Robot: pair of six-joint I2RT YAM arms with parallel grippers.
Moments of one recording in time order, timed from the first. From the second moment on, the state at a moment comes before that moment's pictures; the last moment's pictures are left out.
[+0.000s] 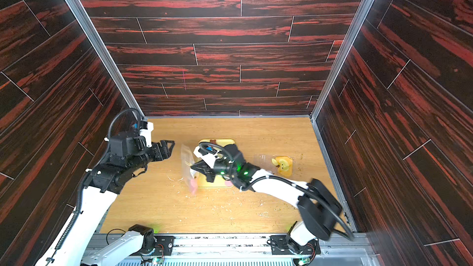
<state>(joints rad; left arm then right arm) -0.22 0.99 1.16 -0.69 0.20 -0.26 0.90 1.50 0.99 0.26 -0.62 -0.02</state>
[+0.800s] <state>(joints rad) -0.42 1.08 1.00 -0.70 0.75 0.29 0.73 1.29 0.78 -0.25 -0.72 -0.30</state>
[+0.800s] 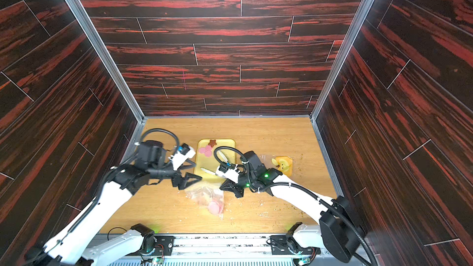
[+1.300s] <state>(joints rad) -0.53 1.39 1.13 -0.78 0.82 0.47 0.71 1.24 0.69 -0.07 -0.78 -0.30</state>
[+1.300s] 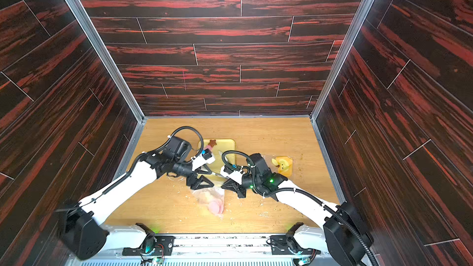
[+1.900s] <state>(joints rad) -0.59 1.50 1.18 -0.81 0.80 0.54 0.66 1.24 0.65 0.02 -0.87 -0.25</state>
